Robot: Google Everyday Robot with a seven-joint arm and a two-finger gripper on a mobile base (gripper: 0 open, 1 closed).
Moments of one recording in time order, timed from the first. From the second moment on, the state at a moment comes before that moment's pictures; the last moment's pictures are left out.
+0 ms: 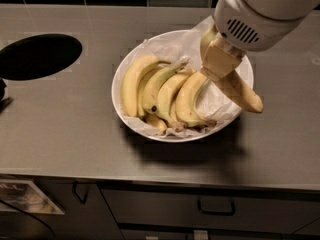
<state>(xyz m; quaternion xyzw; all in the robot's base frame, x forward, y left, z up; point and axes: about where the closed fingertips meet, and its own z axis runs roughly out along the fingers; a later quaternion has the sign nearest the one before) 0.447 -0.115 1.038 -0.43 0.84 -0.14 0.28</state>
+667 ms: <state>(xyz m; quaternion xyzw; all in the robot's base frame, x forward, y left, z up) 0.447 -0.115 1.038 -0.43 0.84 -0.14 0.28</state>
